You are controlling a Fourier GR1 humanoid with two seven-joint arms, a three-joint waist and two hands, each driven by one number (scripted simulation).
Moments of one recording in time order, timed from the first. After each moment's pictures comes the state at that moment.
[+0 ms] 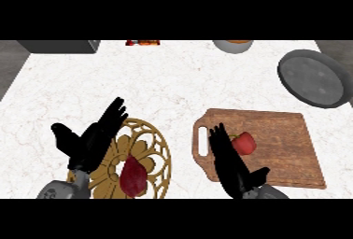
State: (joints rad) left arm -0.09 0.22 -0.24 -1.53 0.34 0.07 0.17; right arm -0.34 -0.42 1.01 -1.41 1.93 0.45 0.29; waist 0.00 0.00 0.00
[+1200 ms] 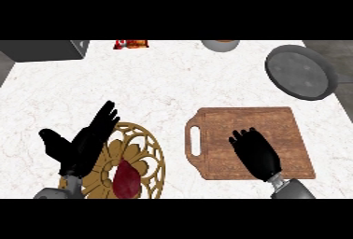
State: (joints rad) left arm -0.03 0.19 -0.17 -1.55 0.31 0.04 0.17; right arm -0.17 -0.36 0.54 -1.44 1.48 0.04 0.04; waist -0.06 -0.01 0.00
